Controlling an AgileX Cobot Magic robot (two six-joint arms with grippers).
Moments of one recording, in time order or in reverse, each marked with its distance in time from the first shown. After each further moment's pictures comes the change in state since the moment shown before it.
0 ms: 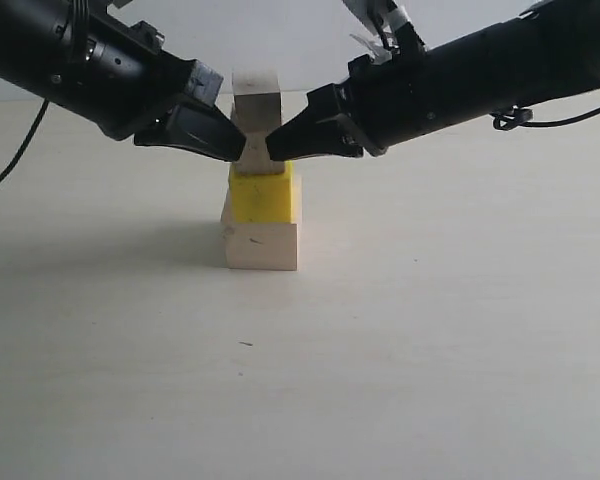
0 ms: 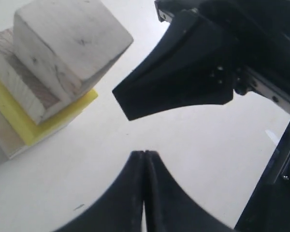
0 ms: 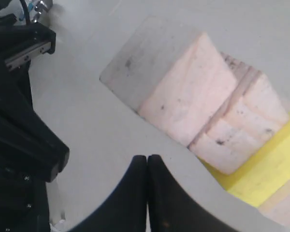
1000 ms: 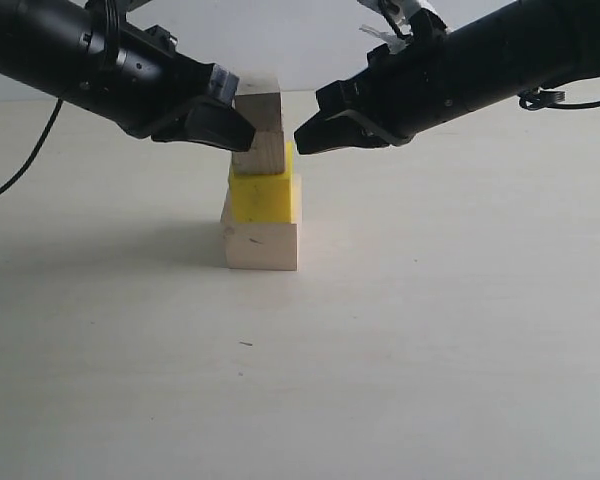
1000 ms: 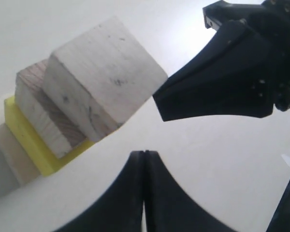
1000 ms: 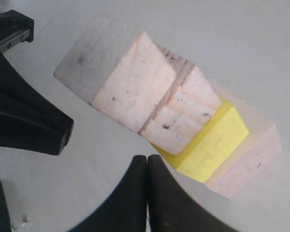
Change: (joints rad) left arm 0.000 0.052 0.002 -0.067 -0.101 0.072; right arm 0.000 -0.067 0.000 -0.165 -0.130 0.155
